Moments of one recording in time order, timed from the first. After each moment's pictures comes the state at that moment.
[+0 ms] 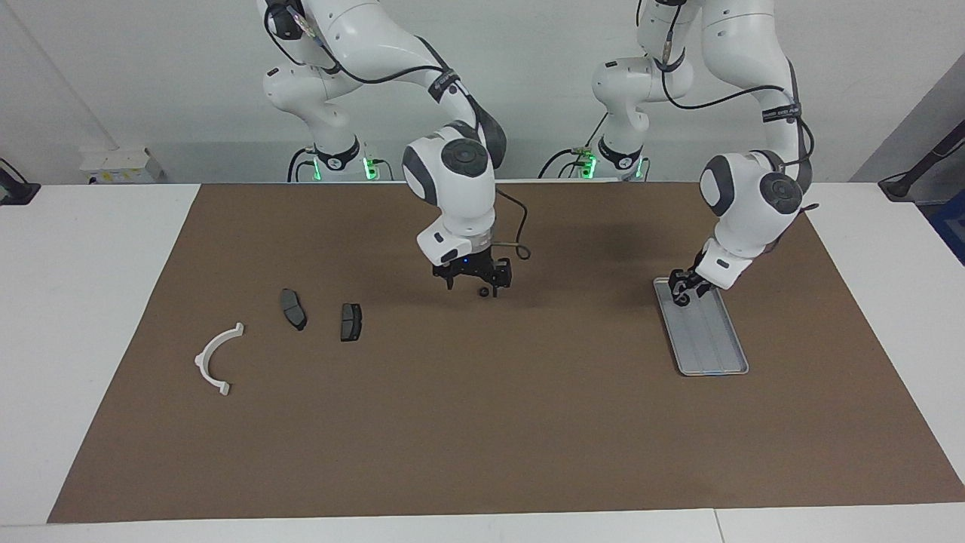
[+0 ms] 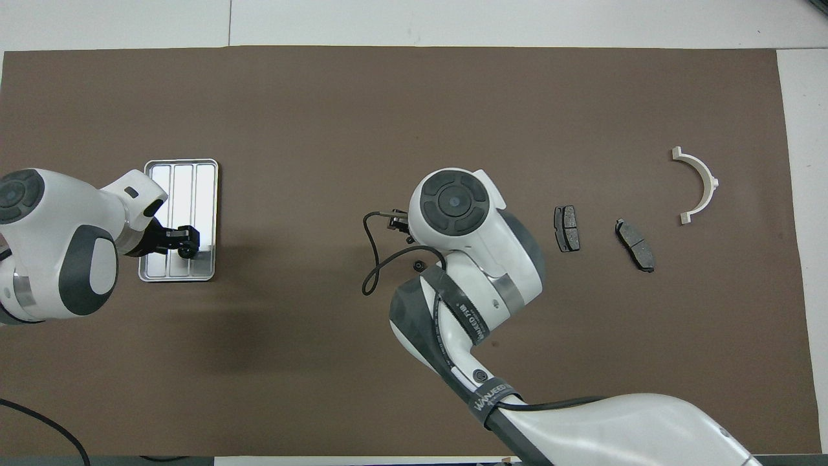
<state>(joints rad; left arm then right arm) 0.02 0.12 -0.04 -2.11 -0.03 2.16 -0.03 0.51 0.33 0.03 -1.71 -0.01 2.11 0.79</state>
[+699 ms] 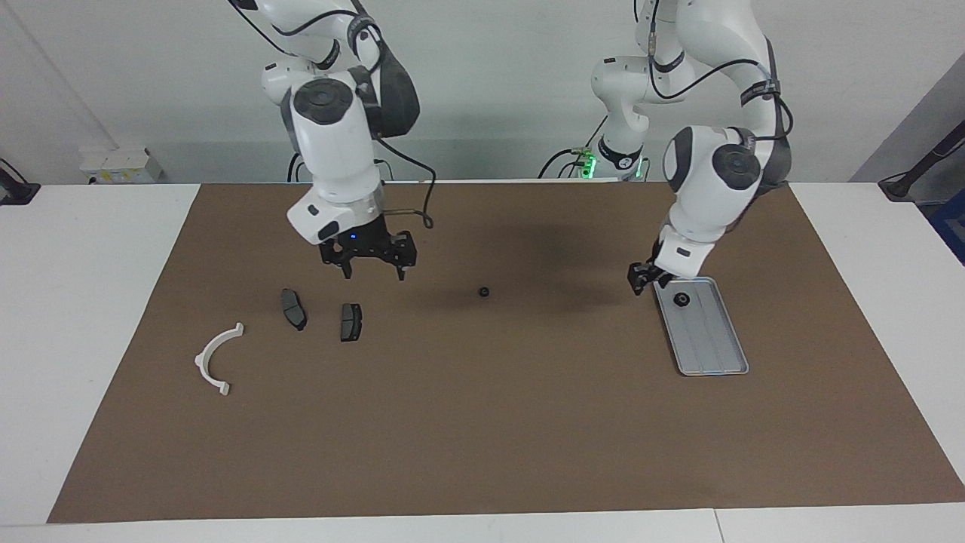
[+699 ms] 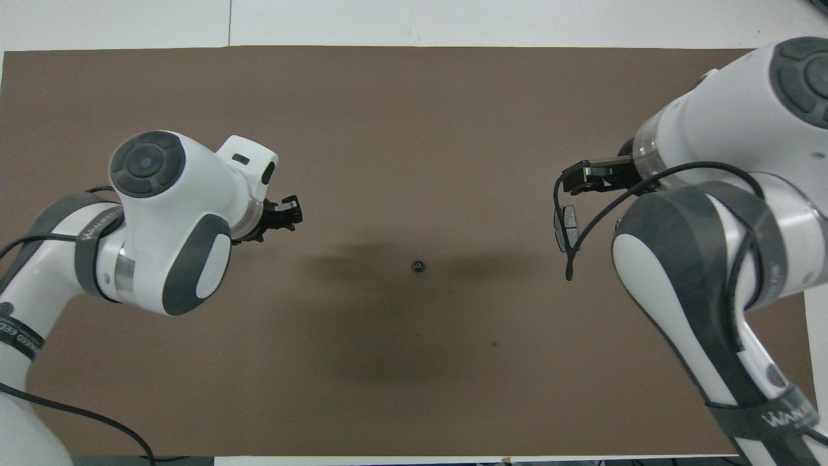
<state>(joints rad) -0.36 0.12 -0.07 -1.97 -0.04 2.07 -0.69 0.18 0.06 0.02 -1.69 -0.01 1.76 0.19</state>
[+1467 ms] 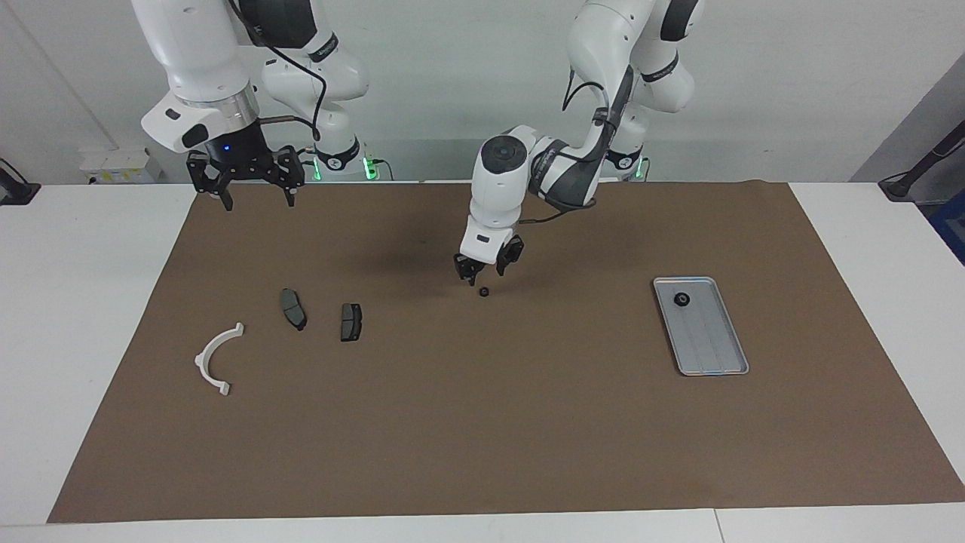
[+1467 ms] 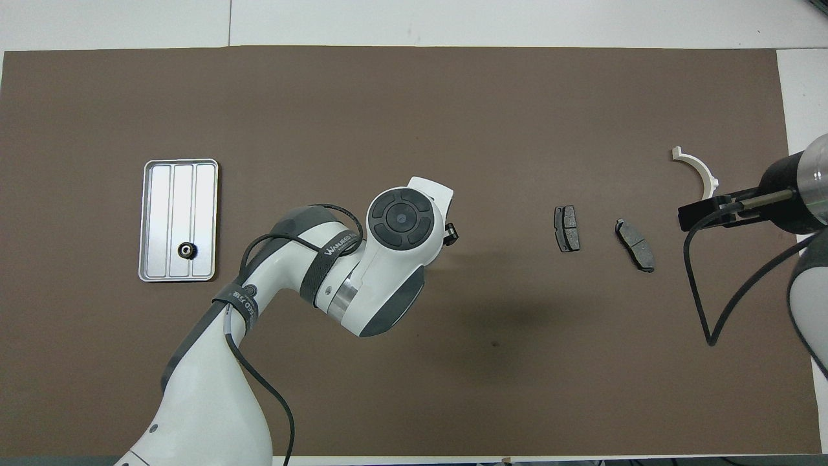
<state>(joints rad) -0.68 0.40 -0.06 -1.76 -0.05 2.17 -1.04 0.05 -0.08 0.02 -1.68 0.00 1.58 -0.05</state>
